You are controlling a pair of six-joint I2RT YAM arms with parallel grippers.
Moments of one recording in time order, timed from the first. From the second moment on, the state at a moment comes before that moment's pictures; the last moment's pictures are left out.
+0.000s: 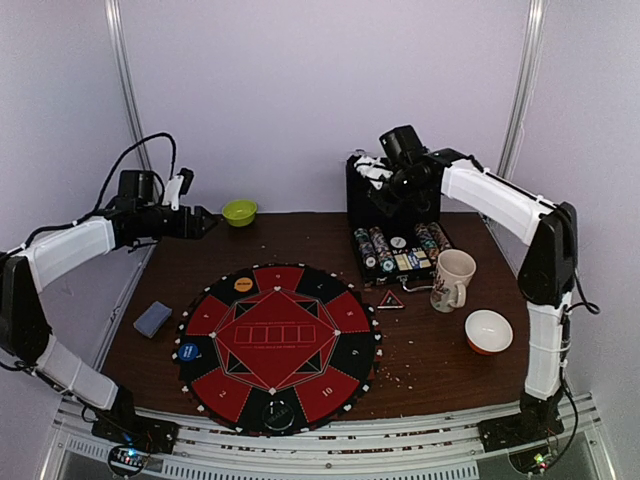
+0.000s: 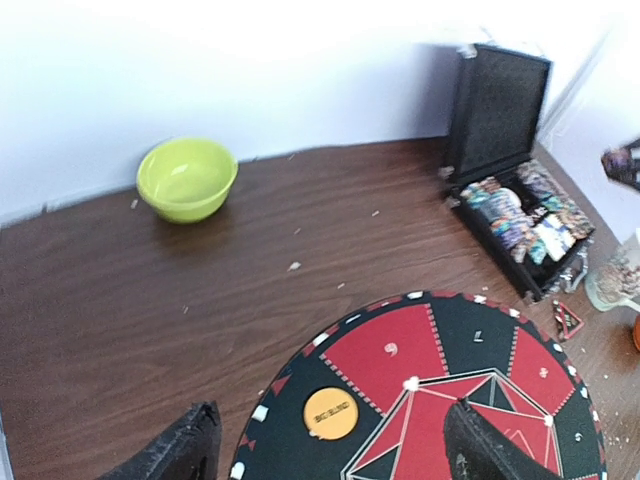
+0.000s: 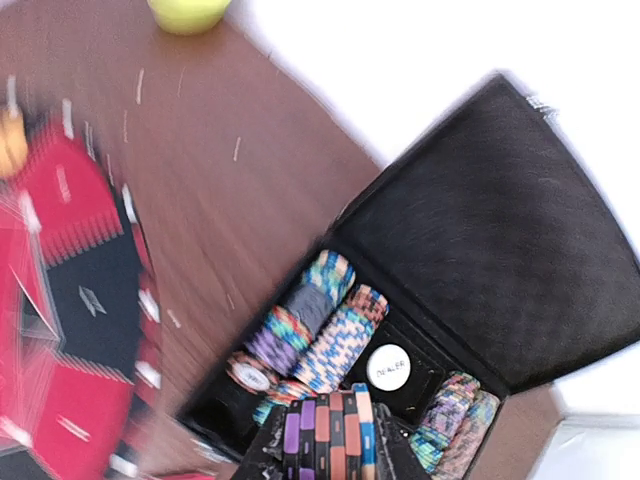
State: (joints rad) left arm -0.15 1.44 1.10 -0.21 0.39 -0.04; right arm 0.56 2.06 2.03 -0.73 0.12 -0.43
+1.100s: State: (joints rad) left arm -0.86 1.46 1.08 -0.14 0.19 0.74; right arm 0.82 1.84 1.45 -0.15 -0.61 0.87
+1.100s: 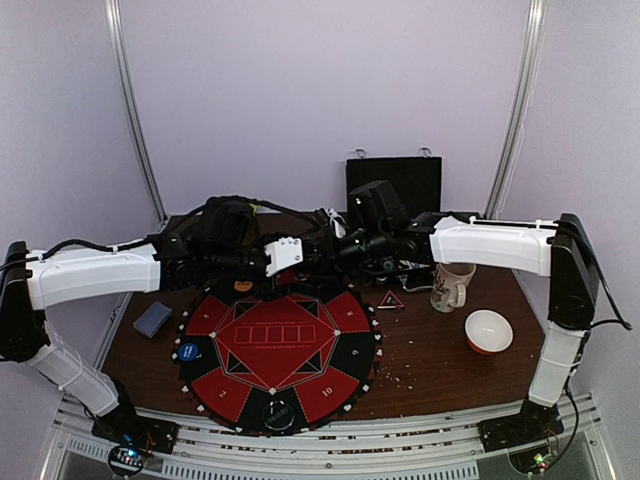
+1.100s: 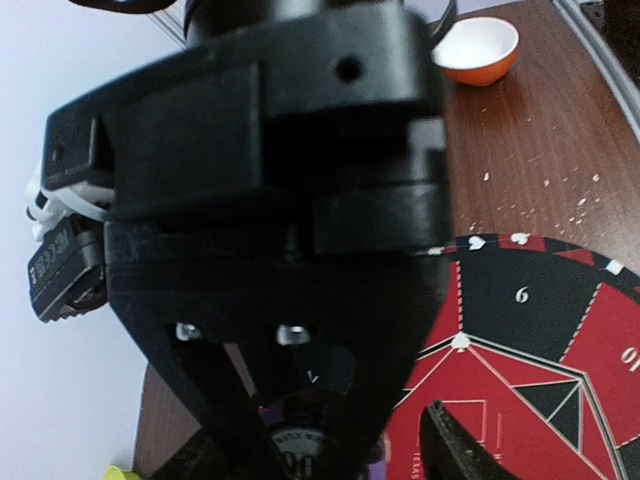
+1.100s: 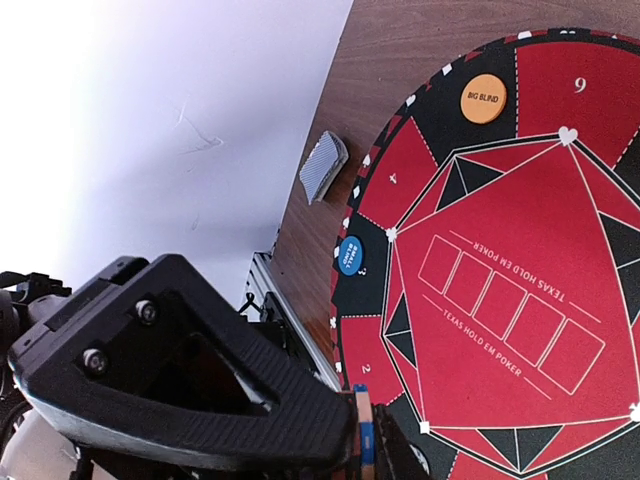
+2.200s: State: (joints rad) left arm -0.79 1.45 1.06 -0.17 0.12 0.54; right arm 0.79 1.85 1.49 -0.18 -0.58 0.82
